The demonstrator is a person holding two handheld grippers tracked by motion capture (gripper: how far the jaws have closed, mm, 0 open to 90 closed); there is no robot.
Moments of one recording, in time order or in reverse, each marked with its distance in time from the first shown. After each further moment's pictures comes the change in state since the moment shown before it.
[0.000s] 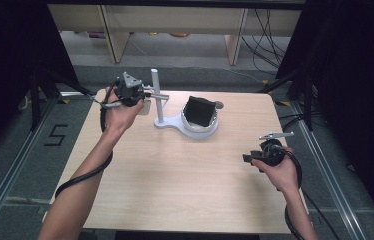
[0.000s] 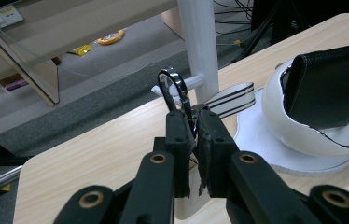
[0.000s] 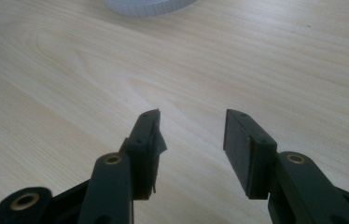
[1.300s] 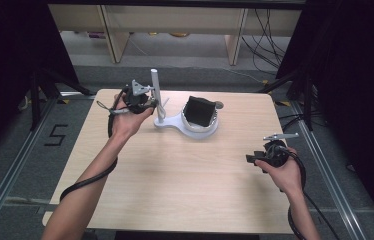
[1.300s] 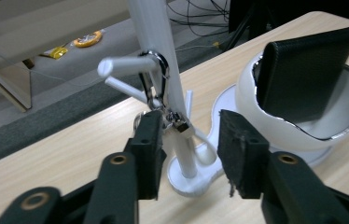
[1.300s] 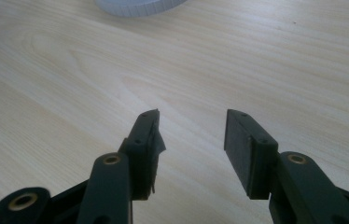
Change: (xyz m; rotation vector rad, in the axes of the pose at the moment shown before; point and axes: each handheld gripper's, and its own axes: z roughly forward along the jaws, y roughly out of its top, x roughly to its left) left arm -0.016 -0.028 0.011 -0.033 -0.091 -0.036; right arm -0.009 -0.006 -0.006 -0.036 -0.005 -0.018
